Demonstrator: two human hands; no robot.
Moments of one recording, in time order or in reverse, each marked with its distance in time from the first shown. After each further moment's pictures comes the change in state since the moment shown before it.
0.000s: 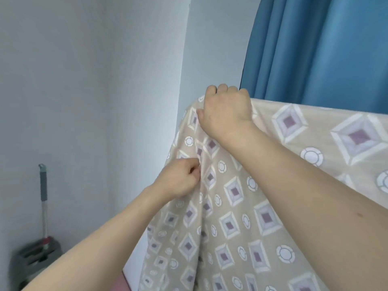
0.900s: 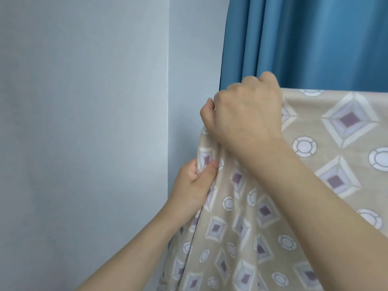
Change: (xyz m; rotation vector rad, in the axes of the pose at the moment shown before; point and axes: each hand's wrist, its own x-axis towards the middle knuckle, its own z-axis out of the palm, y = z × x) left_hand 0.079 -0.069 0.000 -0.988 -0.150 0.120; right_hand 0.055 -0.067 0.052 -0.343 0.366 0.214
